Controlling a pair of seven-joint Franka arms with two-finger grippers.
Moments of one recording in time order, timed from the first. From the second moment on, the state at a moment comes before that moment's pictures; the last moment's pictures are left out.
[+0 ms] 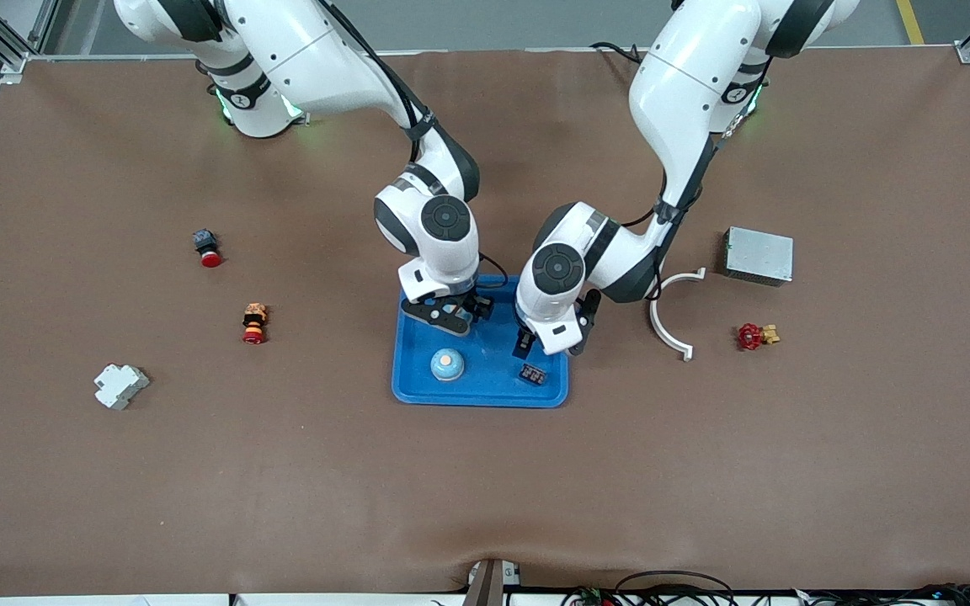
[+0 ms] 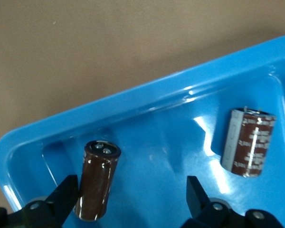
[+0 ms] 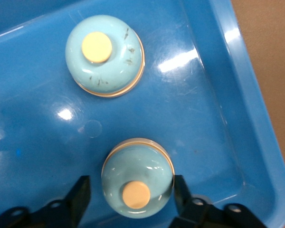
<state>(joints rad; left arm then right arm) -0.65 0.78 -0.03 -1.55 -0.11 2.30 -1.80 0.77 0.72 -0.02 -1.64 -0.06 2.39 1.19</state>
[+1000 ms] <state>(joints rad) -0.65 0.78 -0.02 -1.55 -0.10 2.31 -1.80 0.65 0.59 0.01 -1.49 0.03 2.03 0.86</state>
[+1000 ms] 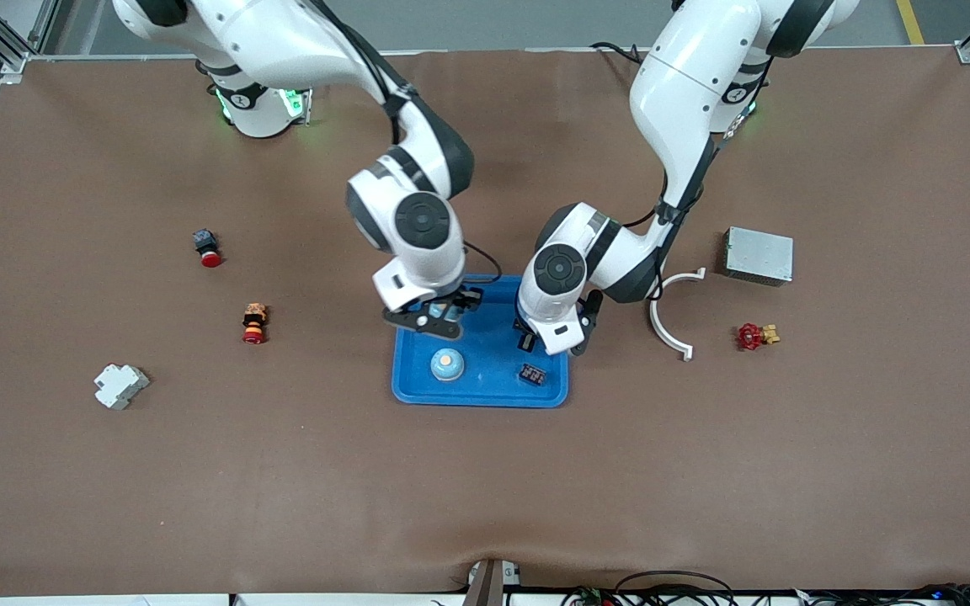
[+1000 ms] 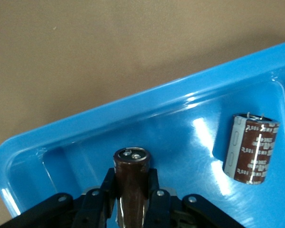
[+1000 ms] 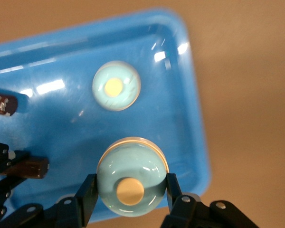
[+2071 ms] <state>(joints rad) -0.46 0.43 -0.01 -1.54 -0.09 1.81 -1.25 0.23 0.34 0.01 -1.84 0.03 2.12 0.04</state>
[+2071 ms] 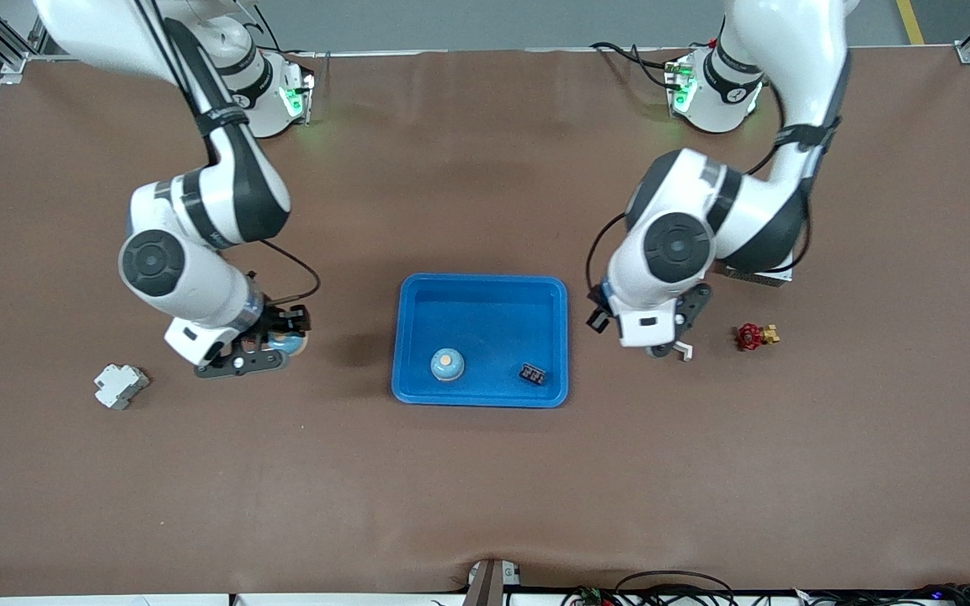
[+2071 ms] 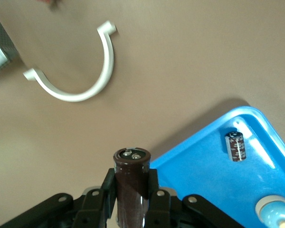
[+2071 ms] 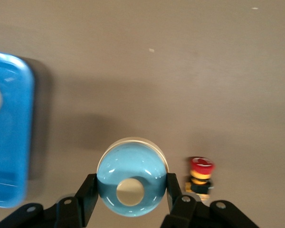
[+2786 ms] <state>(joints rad) 0.01 0.32 0.00 -1.68 0.02 1.90 -0.36 -0.06 0.32 0.01 -2.09 0.03 2.38 -0.46</state>
